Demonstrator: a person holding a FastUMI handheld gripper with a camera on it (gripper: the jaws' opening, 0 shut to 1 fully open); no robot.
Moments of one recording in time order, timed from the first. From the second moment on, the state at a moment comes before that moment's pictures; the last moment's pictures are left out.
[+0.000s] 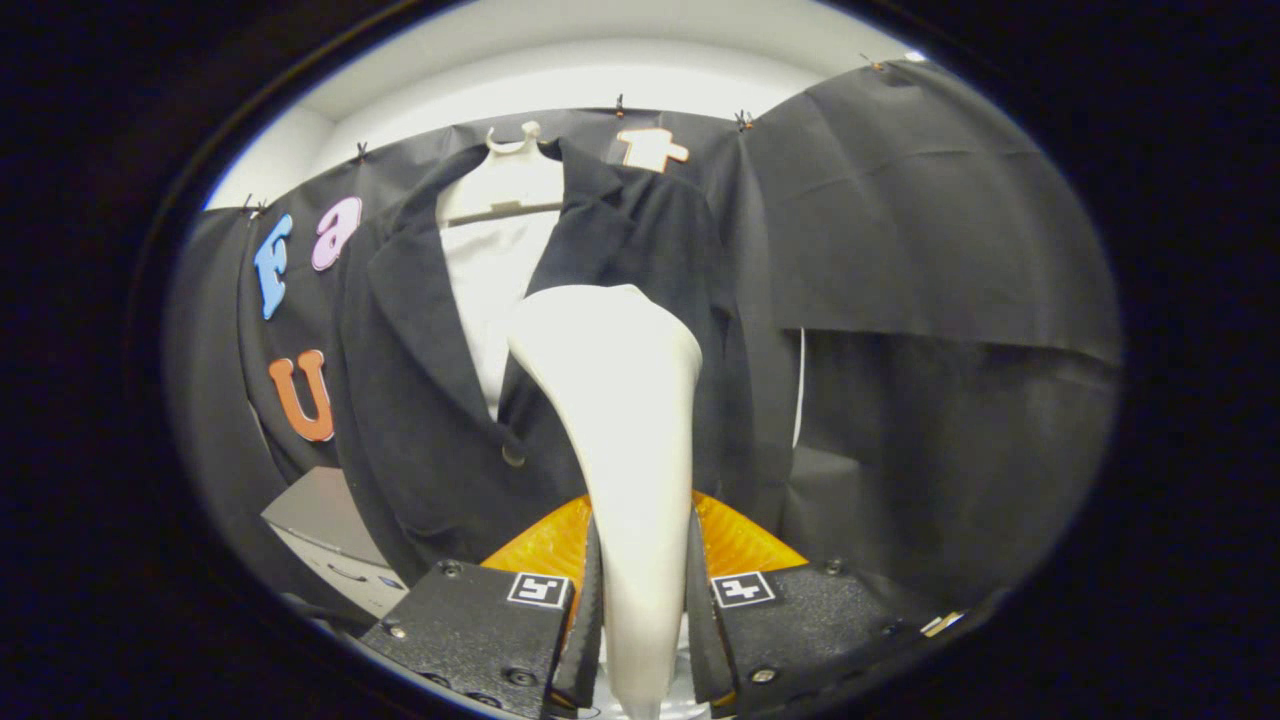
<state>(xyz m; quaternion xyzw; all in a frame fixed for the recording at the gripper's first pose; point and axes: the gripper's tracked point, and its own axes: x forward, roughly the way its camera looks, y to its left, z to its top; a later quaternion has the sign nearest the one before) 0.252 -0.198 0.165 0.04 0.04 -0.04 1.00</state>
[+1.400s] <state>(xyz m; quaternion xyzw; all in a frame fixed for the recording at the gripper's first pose) 0.336 -0.199 0.137 -0.07 0.08 -0.15 0.98</state>
